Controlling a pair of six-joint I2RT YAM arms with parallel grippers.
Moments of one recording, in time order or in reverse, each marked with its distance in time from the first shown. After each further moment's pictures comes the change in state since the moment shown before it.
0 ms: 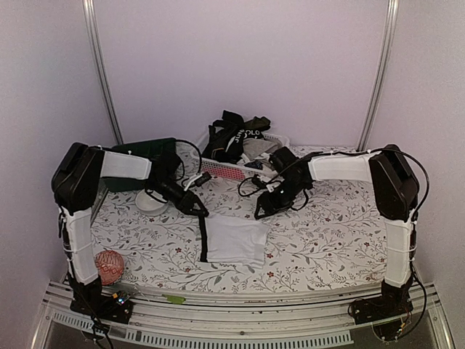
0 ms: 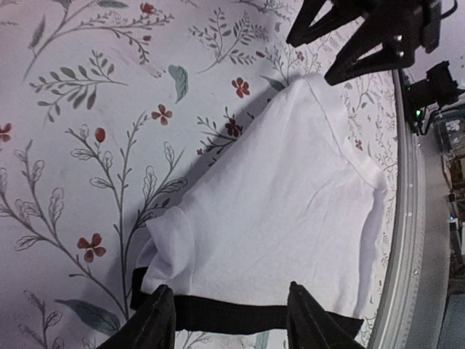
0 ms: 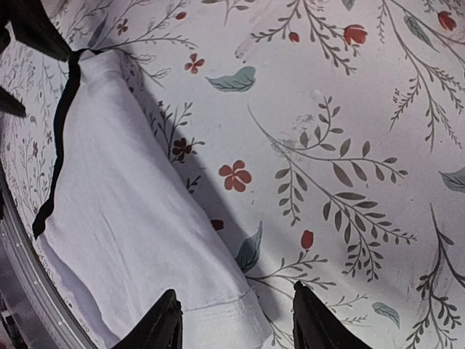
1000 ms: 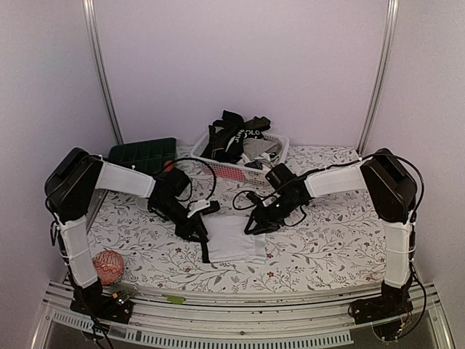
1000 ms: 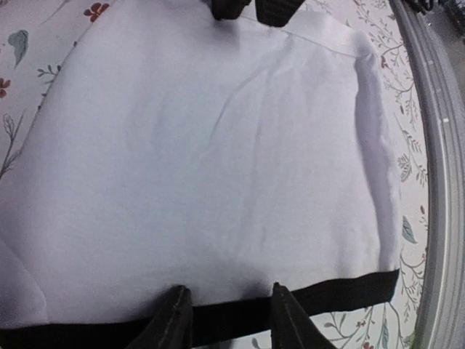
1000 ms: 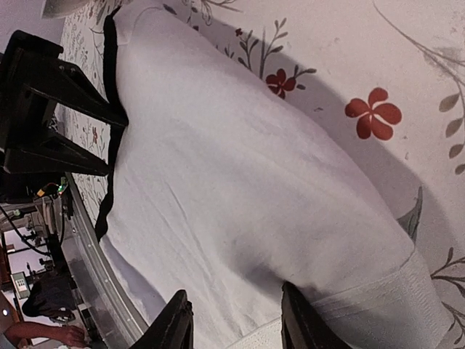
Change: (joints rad) left arm -0.140 -0.114 -0.208 0.054 -0.145 0.280; right arm 0.044 -0.011 -0.187 0.229 -0.250 0.274
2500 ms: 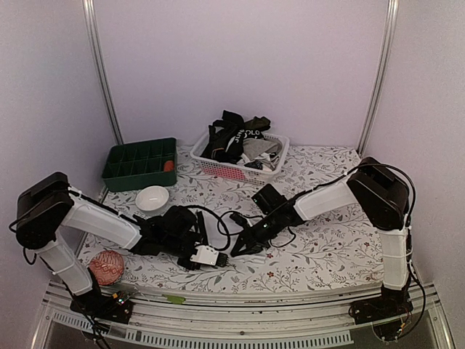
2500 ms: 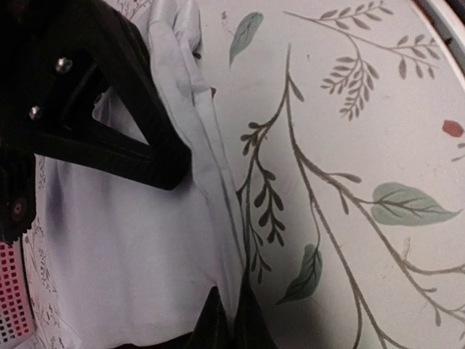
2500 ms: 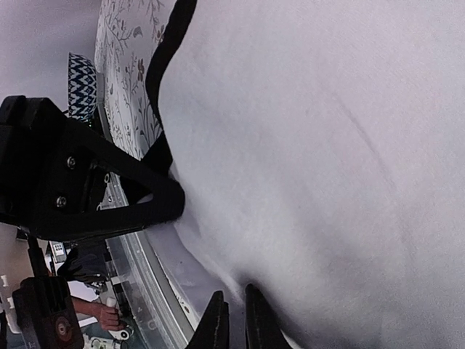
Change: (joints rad) left arm -0.388 -0.332 -0.516 0.633 -0.525 0.369; right arm 0.156 0.028 -0.131 0.284 -0.158 0.185
